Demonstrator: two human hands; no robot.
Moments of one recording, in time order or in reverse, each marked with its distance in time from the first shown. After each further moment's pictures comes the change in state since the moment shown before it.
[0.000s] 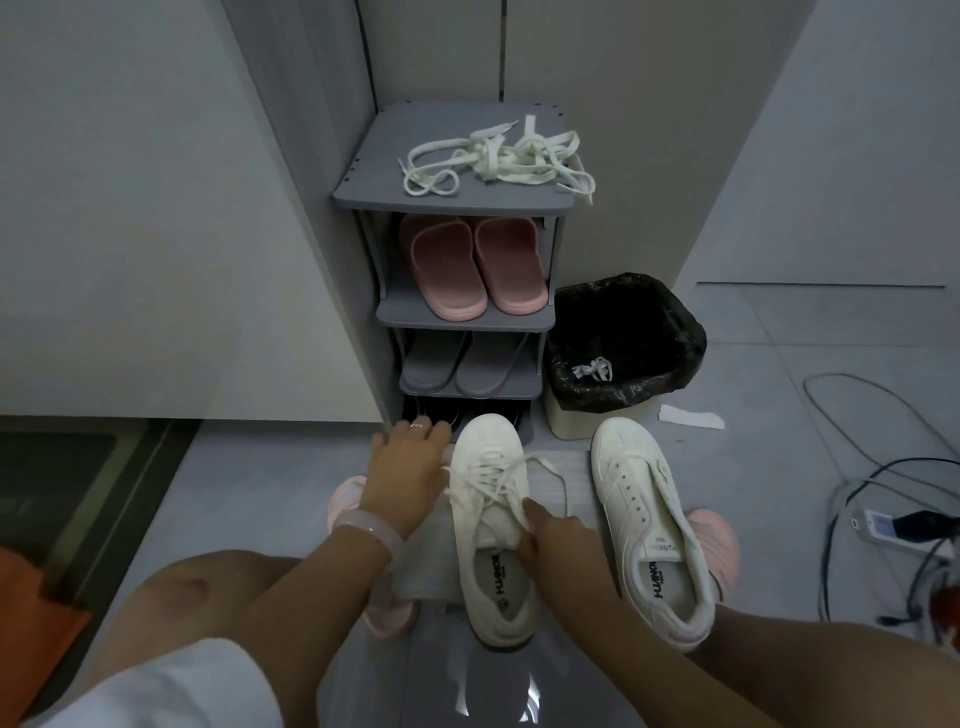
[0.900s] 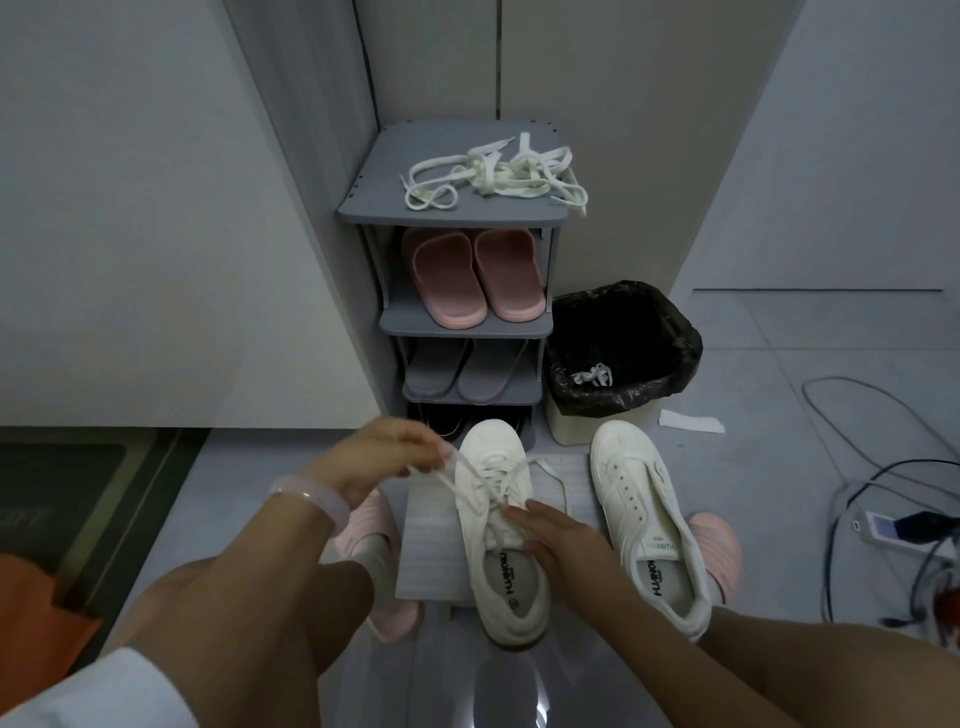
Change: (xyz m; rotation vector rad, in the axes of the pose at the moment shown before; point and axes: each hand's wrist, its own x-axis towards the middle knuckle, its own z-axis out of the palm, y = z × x) left_hand -0.004 -0.019 -0.064 -1.127 -0.405 -0.193; right_hand -0.005 0.022 -0.008 0.108 -0.079 -0.249
